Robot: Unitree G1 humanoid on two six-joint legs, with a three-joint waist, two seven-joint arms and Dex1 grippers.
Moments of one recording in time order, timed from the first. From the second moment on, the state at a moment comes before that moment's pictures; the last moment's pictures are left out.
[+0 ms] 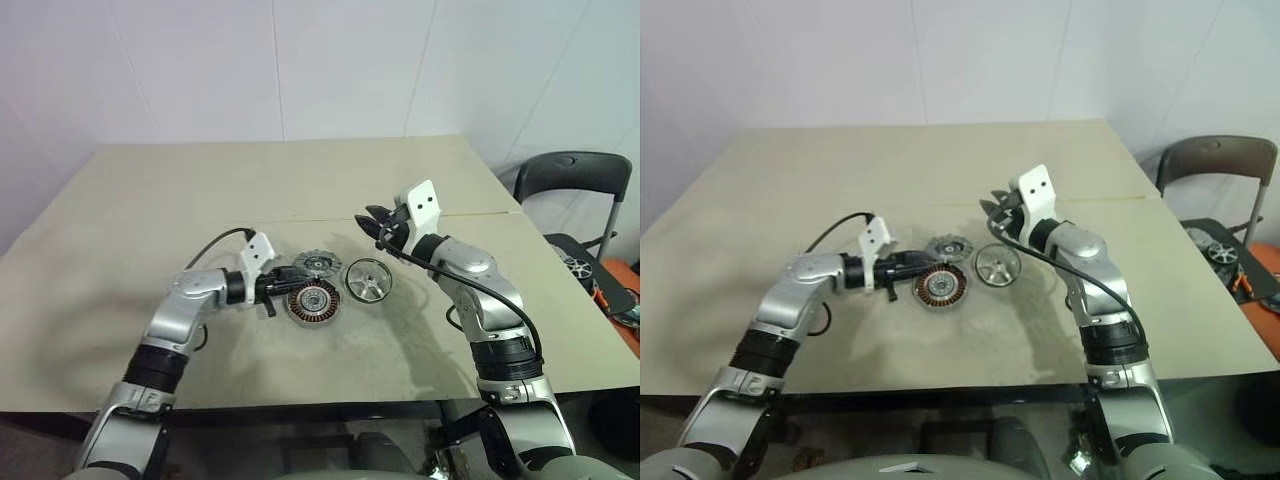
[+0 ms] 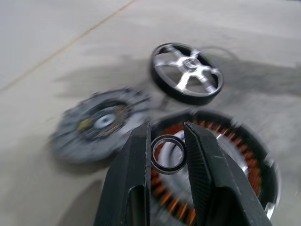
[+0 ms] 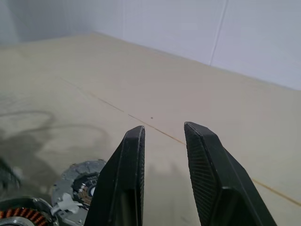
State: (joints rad) left arm -0.46 0.39 -0.17 0.19 -0.22 0.33 -1.00; right arm -0.52 -0.31 0.01 0.02 0.22 0.48 0.55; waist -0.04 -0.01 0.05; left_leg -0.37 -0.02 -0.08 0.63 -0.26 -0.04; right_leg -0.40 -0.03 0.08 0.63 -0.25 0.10
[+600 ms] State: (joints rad) left arm -0.46 0.45 -0.22 0.16 -0.22 0.40 -1.06; right arm -0.44 -0.37 -0.02 -0.02 0.24 0.50 0.55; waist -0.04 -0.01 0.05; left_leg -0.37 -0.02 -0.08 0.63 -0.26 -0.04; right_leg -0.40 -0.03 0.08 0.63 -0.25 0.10
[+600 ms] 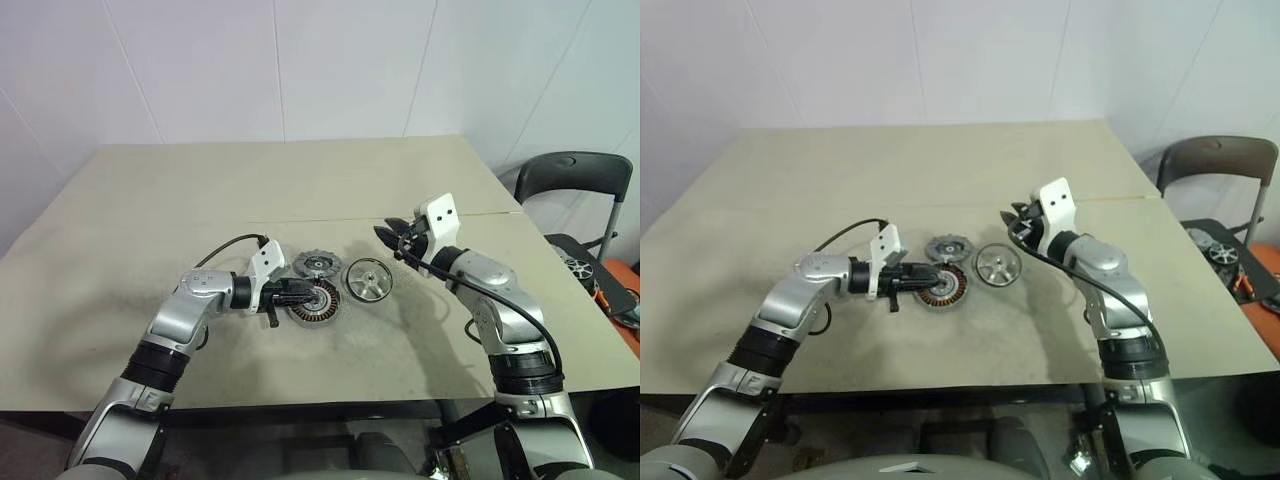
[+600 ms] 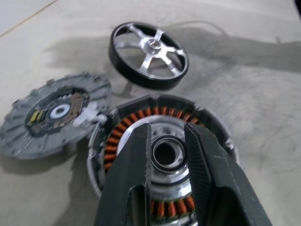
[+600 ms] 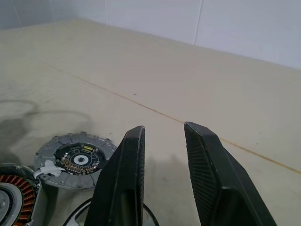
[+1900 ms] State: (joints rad) left arm -0.45 0.39 -0.24 0.25 -0.17 0.32 -1.01; right arm -0.40 -0.37 -0.01 -0.04 0.23 0.49 0.54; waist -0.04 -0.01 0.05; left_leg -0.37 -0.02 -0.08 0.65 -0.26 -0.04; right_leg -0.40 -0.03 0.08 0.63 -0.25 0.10
